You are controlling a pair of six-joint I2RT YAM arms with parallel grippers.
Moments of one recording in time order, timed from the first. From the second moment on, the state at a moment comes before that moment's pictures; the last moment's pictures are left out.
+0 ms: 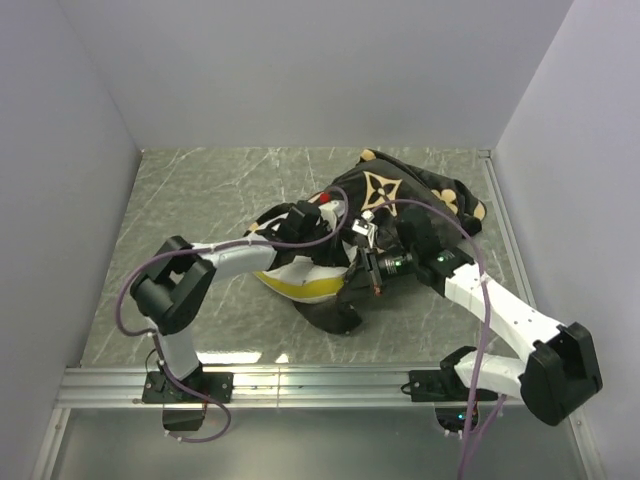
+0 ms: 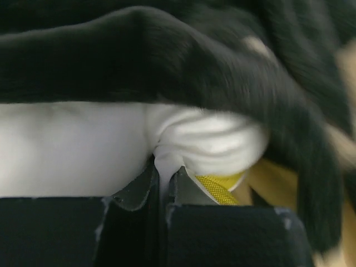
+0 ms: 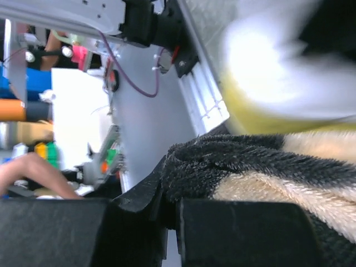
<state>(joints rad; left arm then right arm) -0.73 1.77 1.07 0.07 0.42 -0.46 0.51 1.17 0.81 -0.36 -1.05 0.43</state>
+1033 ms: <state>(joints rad) -0.20 1.30 0.98 -0.35 0.60 -0.06 0.57 2.16 2.15 -0.77 -0.25 0.01</state>
